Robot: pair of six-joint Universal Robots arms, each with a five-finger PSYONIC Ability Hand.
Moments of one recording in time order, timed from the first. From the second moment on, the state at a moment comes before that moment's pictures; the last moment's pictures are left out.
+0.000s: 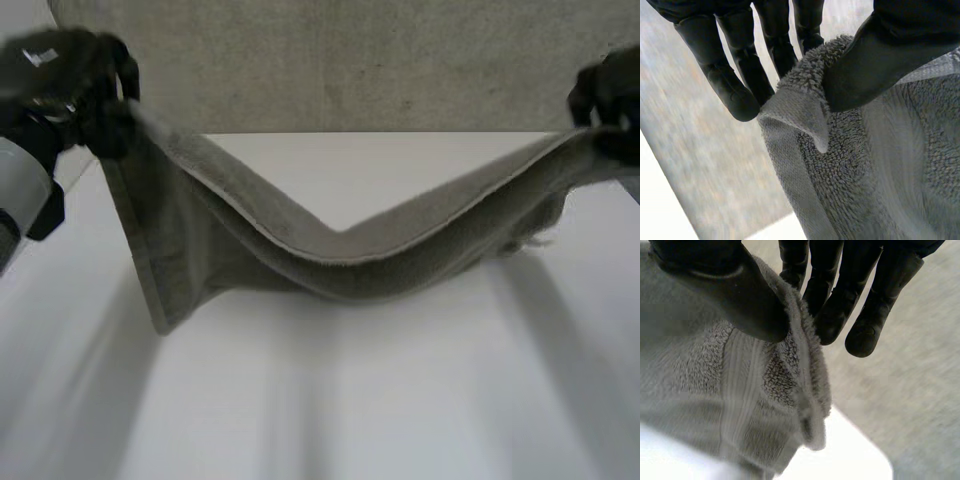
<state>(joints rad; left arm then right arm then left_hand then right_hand) 4.39 -1.53 -1.51 3.15 -1.55 3.27 1.56 -1.54 1.20 0.57 1.08 2.65 1.37 1.48 1.54 1.51 1.46 1.33 1.32 1.32 1.34 1.16</state>
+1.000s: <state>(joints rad) 4.45 -1.91 -1.55 3.67 -1.38 3.32 1.80 -1.28 1.52 -0.17 1.18 2.61 1.37 1.48 1.54 1.52 1.46 1.33 1.32 1.33 1.34 1.16</state>
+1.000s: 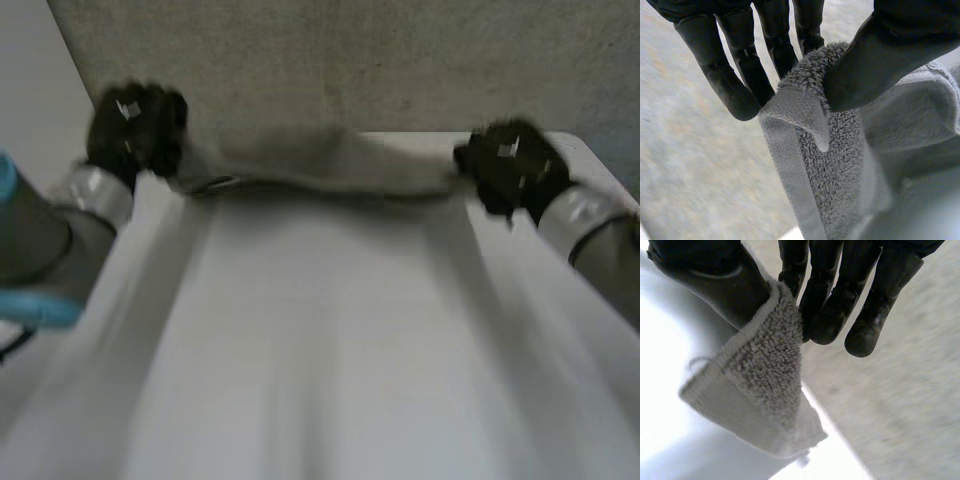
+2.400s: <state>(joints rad) 4.46 -2.39 -1.18 3.38 -1.42 3.52 1.68 -0.72 0.94 0.12 1.33 2.51 1.37 1.48 1.54 1.52 1.46 1.33 1.32 1.33 1.34 1.16</state>
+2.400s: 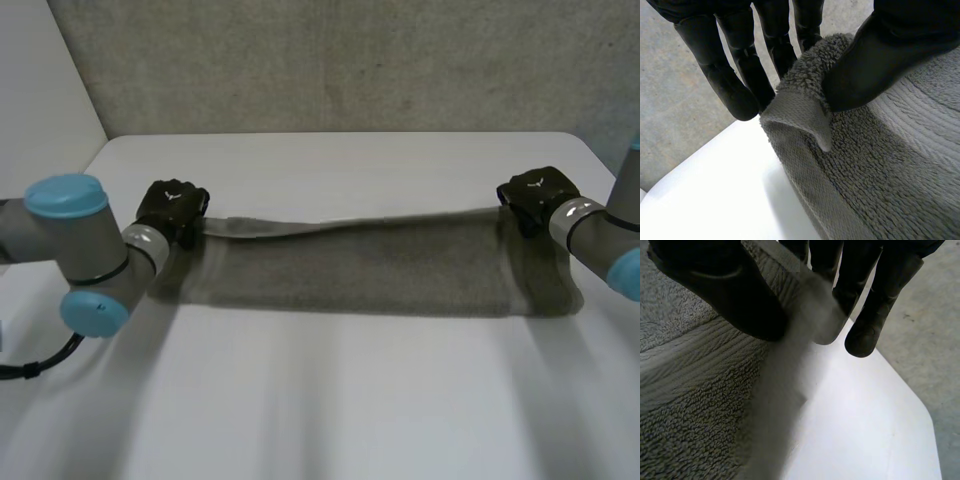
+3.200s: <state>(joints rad) 4.41 -2.04 -1.44 3.31 -1.62 3.39 1.72 -1.10 1.38 0.07 1.42 2.60 0.27 0.26 0.25 0.27 0.23 0.23 0.24 0.24 0.25 0.06</state>
